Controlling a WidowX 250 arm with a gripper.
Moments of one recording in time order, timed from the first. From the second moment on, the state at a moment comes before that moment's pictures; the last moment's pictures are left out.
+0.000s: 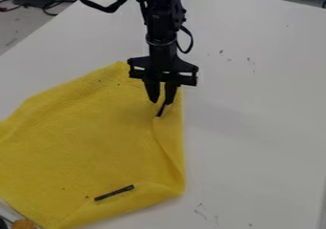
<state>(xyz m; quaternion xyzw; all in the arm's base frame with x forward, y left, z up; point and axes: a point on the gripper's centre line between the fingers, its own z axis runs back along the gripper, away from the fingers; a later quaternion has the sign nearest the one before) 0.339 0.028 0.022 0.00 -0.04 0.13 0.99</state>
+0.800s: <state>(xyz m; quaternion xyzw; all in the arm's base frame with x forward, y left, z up) 0.343 0.020 0.019 0.00 -0.04 0.11 0.99</state>
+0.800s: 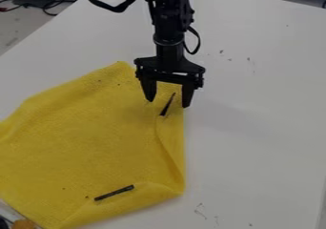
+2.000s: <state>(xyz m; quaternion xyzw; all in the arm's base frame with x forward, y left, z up) 0.369 -0.001 0.044 0.04 -0.05 0.09 0.99</state>
